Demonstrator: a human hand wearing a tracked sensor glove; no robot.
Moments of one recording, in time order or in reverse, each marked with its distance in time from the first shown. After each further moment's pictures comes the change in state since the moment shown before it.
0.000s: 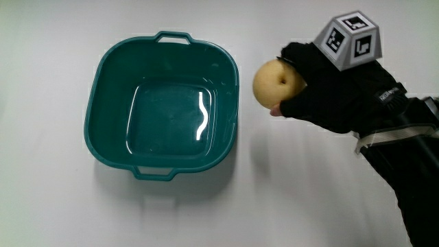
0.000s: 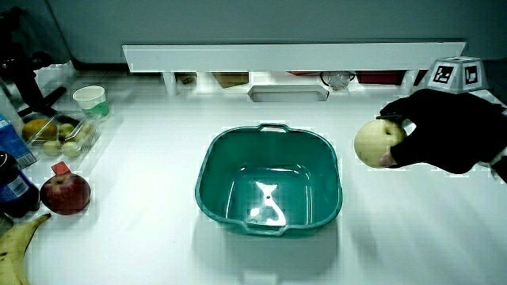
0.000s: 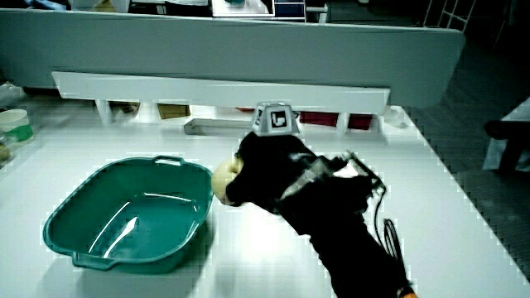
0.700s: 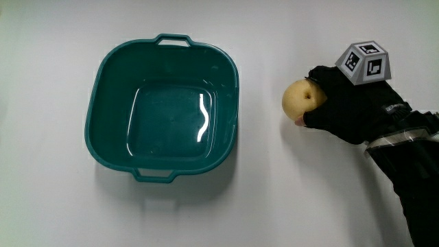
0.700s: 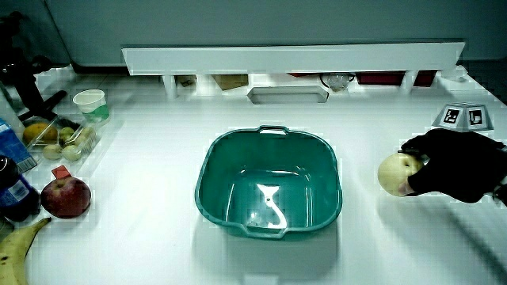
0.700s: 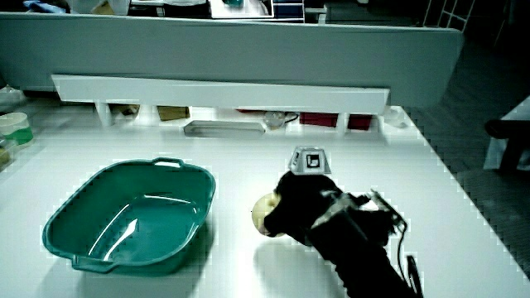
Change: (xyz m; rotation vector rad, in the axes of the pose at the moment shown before) arm 0.059 0.024 -0.067 -0.126 0.055 -0.128
